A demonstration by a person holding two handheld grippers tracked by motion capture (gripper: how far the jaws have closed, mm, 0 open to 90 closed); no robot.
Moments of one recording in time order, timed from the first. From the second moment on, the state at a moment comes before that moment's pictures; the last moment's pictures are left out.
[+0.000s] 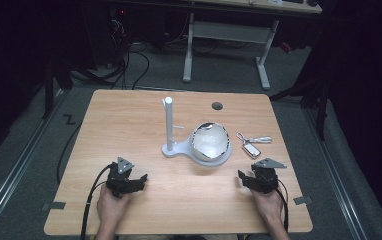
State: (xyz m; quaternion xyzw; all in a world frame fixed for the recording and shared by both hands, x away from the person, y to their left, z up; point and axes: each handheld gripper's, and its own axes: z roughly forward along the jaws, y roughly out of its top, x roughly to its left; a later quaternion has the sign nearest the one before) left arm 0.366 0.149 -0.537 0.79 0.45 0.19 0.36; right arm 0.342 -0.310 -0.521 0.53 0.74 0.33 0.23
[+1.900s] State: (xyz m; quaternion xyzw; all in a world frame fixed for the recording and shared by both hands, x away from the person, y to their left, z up) left arm 0.366 0.149 -0.537 0.79 0.46 0.19 0.36; right arm 0.388 -0.348 -0.481 0.55 0.73 0.33 0.24
